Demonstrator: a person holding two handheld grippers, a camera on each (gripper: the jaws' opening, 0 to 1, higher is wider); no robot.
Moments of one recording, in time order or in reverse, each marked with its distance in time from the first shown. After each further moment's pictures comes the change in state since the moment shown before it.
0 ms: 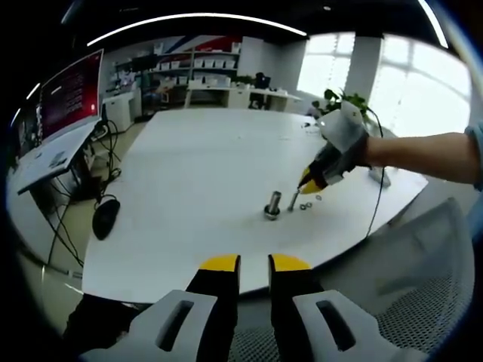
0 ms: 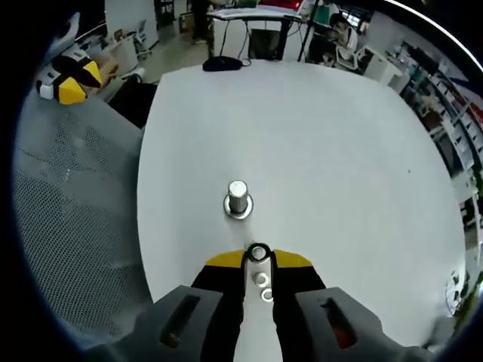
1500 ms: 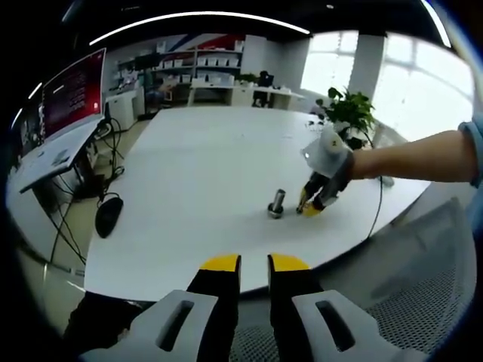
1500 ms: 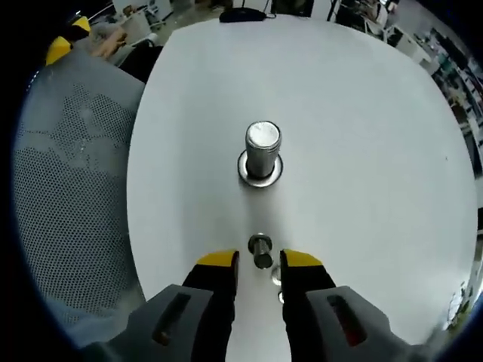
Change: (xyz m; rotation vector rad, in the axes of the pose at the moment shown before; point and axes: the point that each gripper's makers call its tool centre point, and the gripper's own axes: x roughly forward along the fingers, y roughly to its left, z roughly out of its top) left arm 0.001 0.003 -0.001 -0.003 0.011 0.020; right arm 0.045 0.020 -0.047 -0.071 0.198 0.090
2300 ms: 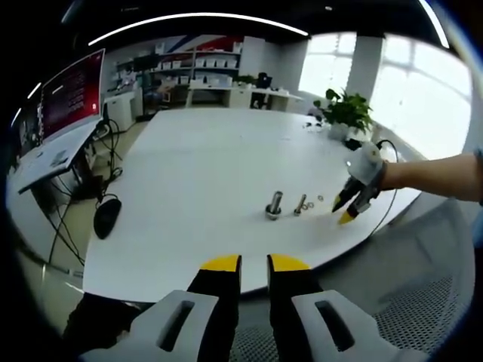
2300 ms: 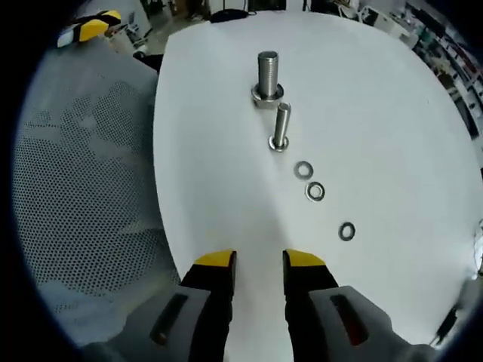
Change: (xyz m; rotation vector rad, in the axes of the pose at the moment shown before) left arm -0.001 -0.002 0.001 0.002 -0.010 -0.011; right arm -0.028 0.033 -0.091 0.159 0.000 0.026
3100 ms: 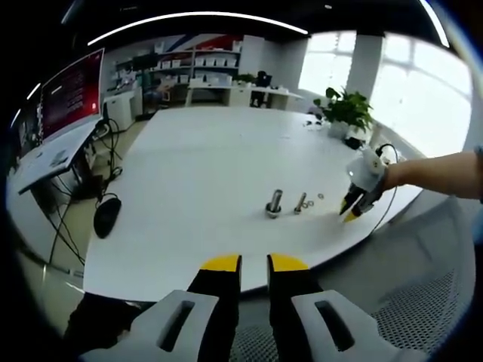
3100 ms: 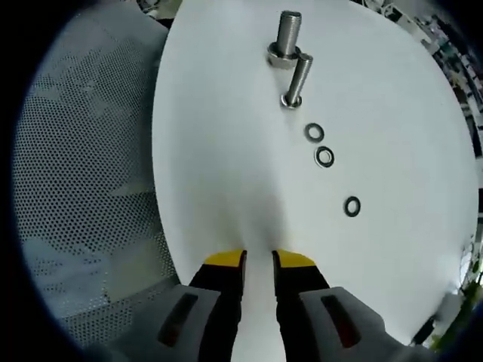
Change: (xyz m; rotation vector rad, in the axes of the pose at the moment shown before) left arm 0.000 0.000 -0.001 0.004 0.010 -0.001; right arm 0.003 -0.005 -0.025 -0.122 0.147 -0.025
